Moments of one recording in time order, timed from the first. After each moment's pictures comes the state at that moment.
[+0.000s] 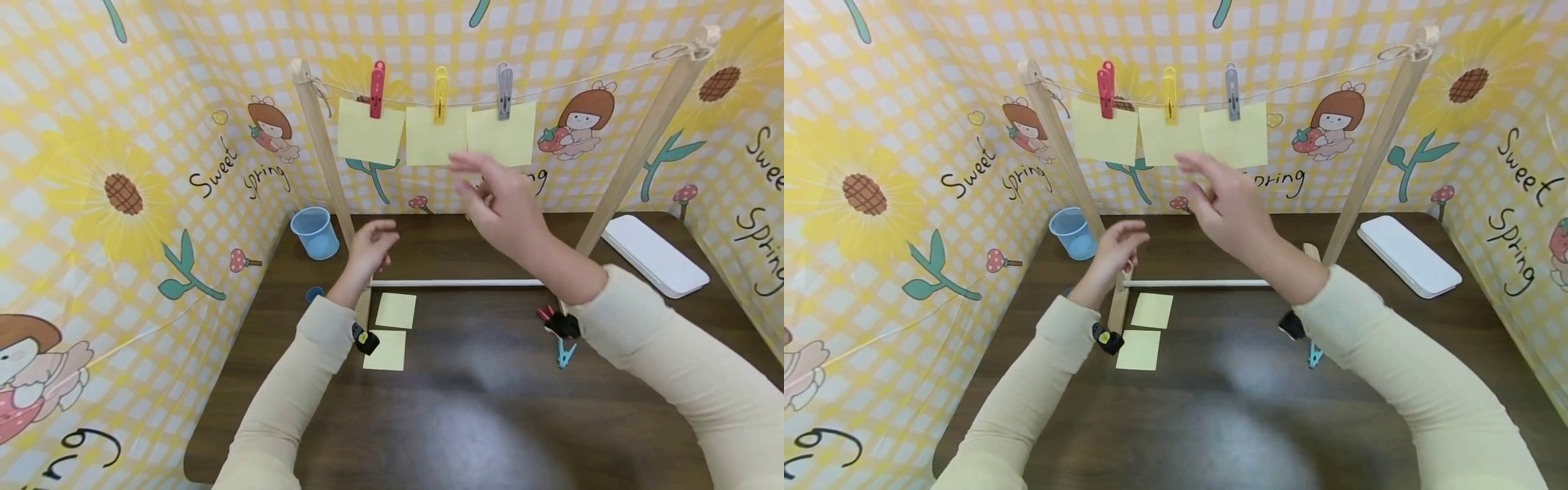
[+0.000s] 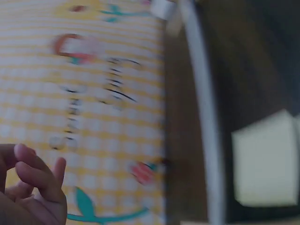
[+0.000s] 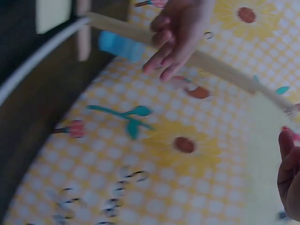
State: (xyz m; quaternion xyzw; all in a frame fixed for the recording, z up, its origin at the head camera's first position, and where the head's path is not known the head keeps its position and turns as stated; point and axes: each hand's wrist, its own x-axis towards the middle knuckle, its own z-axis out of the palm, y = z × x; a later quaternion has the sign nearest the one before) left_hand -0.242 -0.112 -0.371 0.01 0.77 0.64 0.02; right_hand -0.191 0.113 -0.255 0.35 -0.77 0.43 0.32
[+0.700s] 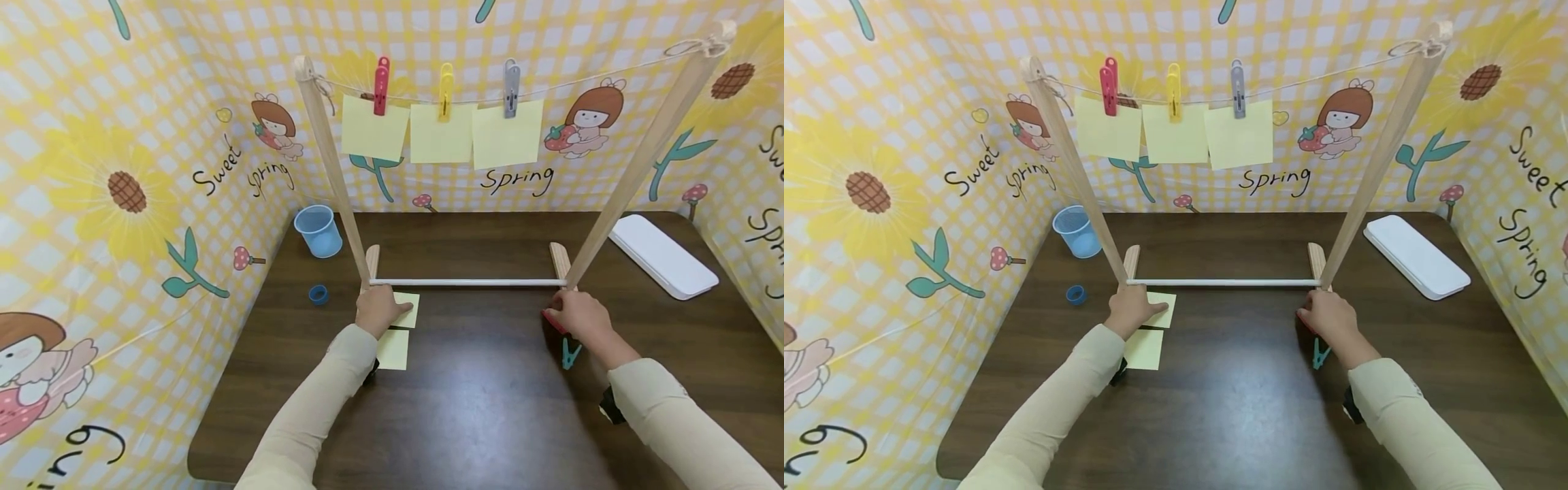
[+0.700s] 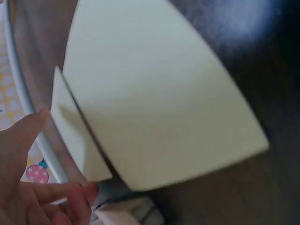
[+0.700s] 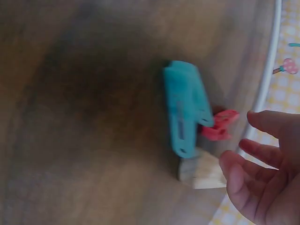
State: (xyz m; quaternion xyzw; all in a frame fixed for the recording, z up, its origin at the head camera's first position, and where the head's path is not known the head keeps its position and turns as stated) left_hand -0.224 -0.115 -0.491 -0.01 1.00 0.05 0.06; right_hand -0.182 0.252 -0.469 0.02 -0.98 0.19 -0.10
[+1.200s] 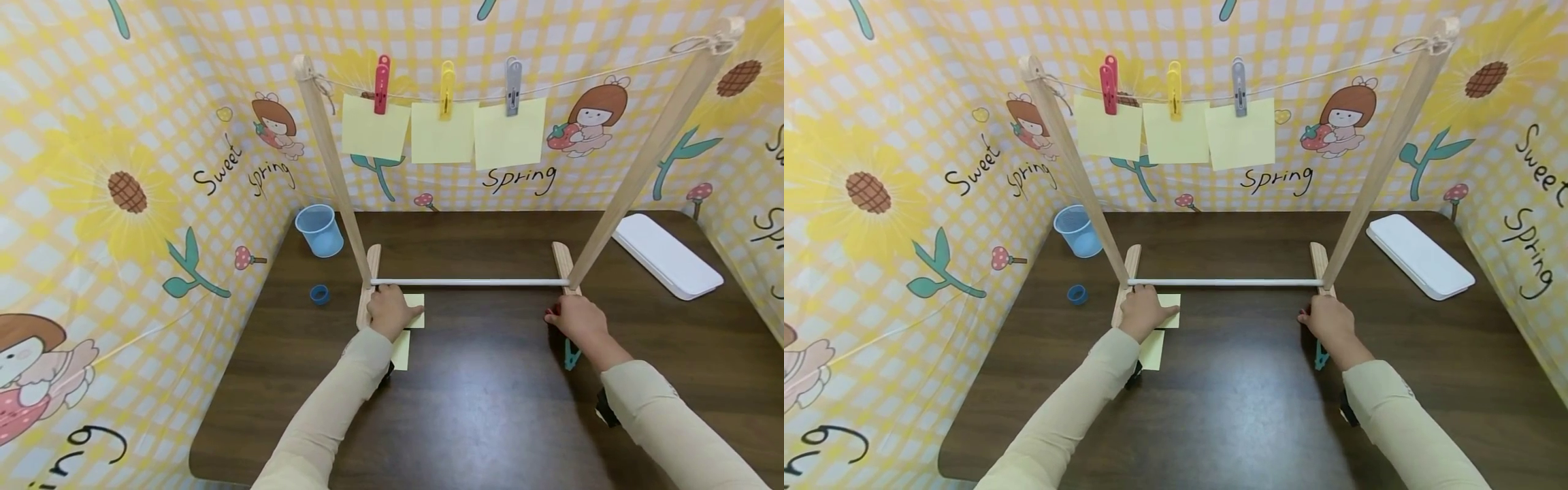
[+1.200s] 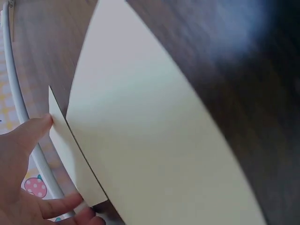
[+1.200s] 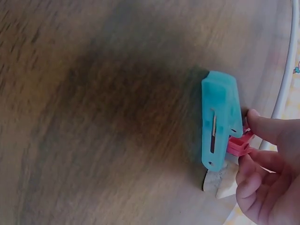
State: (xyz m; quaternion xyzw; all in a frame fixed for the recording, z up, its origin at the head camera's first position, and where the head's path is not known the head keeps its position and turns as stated) left_hand -0.220 -0.089 -0.500 -0.07 0.99 0.04 0.07; right_hand -0.184 0.252 -0.489 0.00 -0.98 0.17 -0.11
